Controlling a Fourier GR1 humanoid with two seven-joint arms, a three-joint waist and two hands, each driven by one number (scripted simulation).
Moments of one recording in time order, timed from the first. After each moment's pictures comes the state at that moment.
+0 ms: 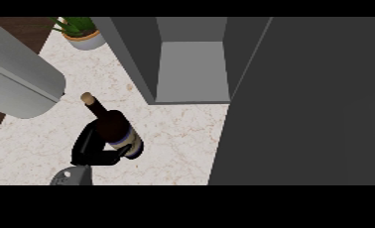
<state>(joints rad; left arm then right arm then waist) -0.16 0.11 0.14 -0.87 0.08 -0.44 -0.58 -0.14 -0.39 0.70 -2.51 0.13 -0.61 0.64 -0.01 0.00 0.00</state>
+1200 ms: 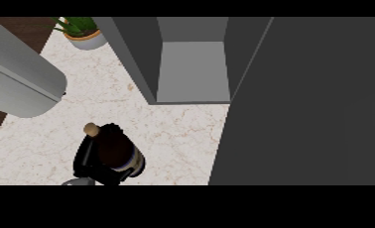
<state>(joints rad) -0.06 0.06 0.10 -1.01 0.07 -0.39 -0.66 -0.05 -0.45 0.71 -2.51 0.12 -0.64 0.51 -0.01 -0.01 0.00</state>
